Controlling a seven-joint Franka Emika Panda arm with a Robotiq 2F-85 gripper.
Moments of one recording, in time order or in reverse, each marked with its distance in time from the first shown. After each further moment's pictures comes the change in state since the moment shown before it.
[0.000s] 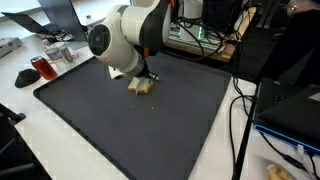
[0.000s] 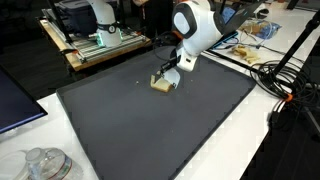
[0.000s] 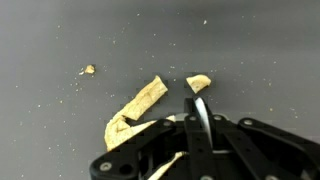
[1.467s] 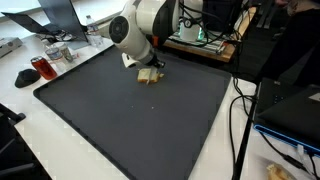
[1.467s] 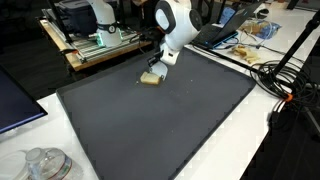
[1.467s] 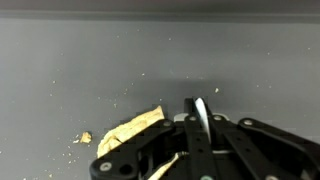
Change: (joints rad) arm -0.017 -0.181 0.001 -0.343 0.000 0.123 -0.055
